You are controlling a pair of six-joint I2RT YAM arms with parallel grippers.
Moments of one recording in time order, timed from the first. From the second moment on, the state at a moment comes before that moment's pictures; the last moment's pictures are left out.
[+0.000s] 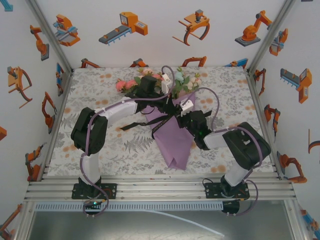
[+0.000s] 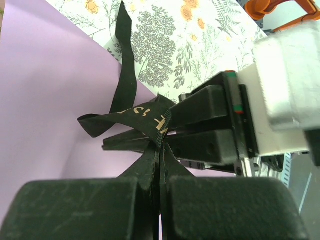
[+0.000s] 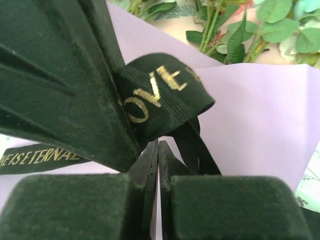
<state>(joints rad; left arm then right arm) -0.67 1.95 1.43 -0.06 0.74 -0.15 0.56 1.68 0.53 0.91 -0.07 0.01</state>
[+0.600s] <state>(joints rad) -0.63 1.97 1.43 -0.05 0.71 -0.18 0.54 1.22 0.60 0.26 -0.33 0.10</state>
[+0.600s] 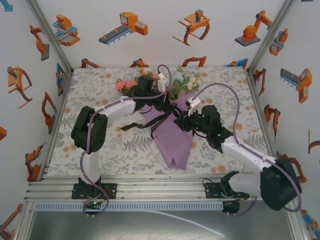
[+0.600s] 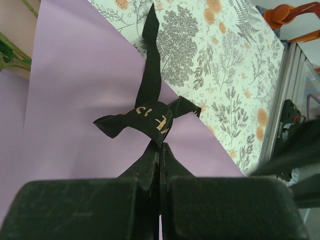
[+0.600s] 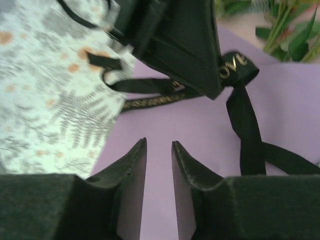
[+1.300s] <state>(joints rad) -0.65 1.98 1.42 -0.01 0.71 -0.31 0.59 1.67 0.54 0.90 -0.03 -0.20</state>
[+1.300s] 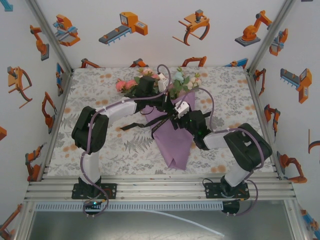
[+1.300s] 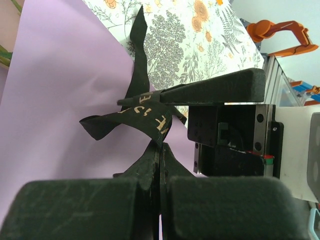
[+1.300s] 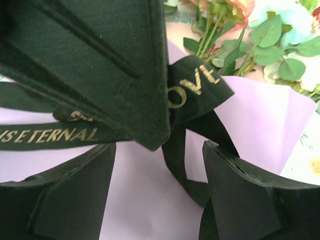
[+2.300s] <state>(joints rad) -0.62 1.93 1.37 -0.05 0.64 -0.32 0.59 1.20 0.35 0.68 -0.25 -0.21</state>
